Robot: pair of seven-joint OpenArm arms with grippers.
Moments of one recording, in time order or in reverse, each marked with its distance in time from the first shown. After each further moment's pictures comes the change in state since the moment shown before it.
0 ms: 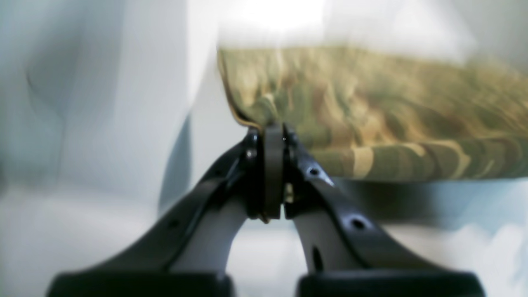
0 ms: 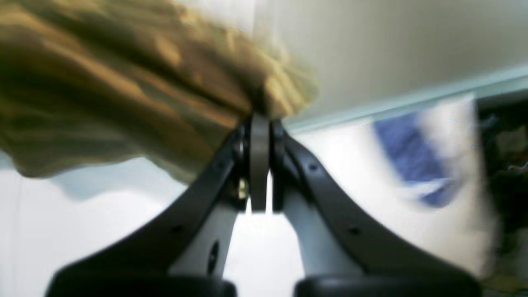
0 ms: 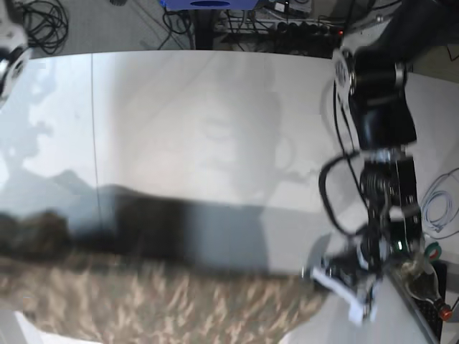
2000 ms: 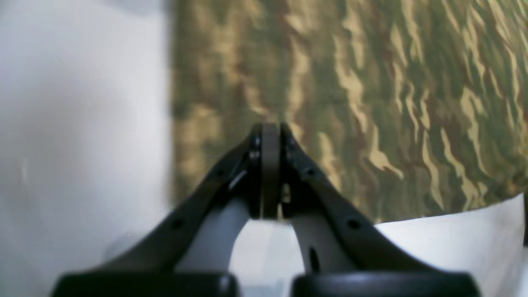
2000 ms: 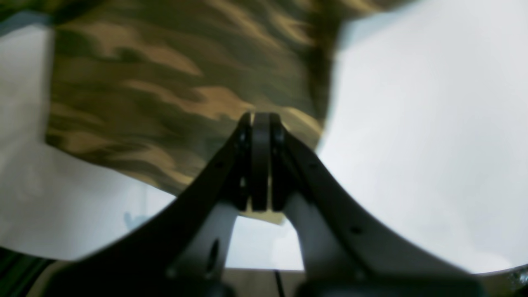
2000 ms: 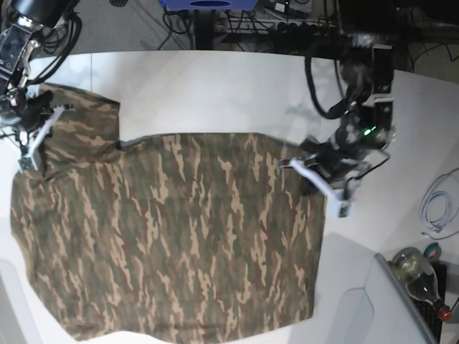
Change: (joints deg) left arm 24.9 0.3 7.2 10.6 0.5 3.4 -10.3; right arm -25.3 -17.5 6.1 -1.6 -4.1 -0.2 10.6
